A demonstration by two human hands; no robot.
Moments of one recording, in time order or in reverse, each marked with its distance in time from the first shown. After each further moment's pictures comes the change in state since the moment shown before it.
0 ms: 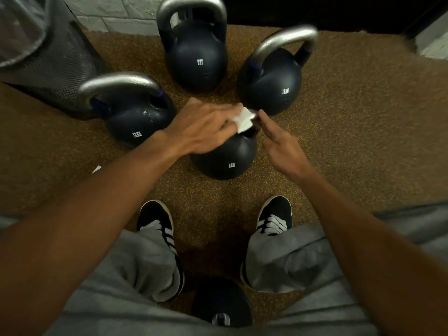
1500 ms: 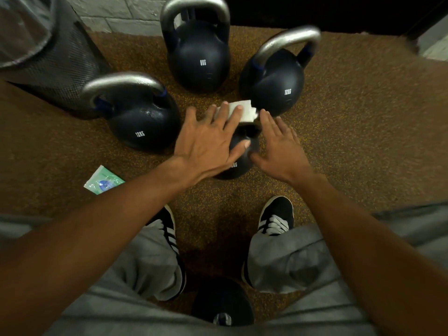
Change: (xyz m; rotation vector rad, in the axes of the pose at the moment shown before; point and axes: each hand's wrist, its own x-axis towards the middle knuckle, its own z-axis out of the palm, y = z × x) left_hand -0.026 0.032 0.020 0.372 0.062 -0.155; right_hand 0.001 0.000 0.009 -0.558 -0.027 -0.108
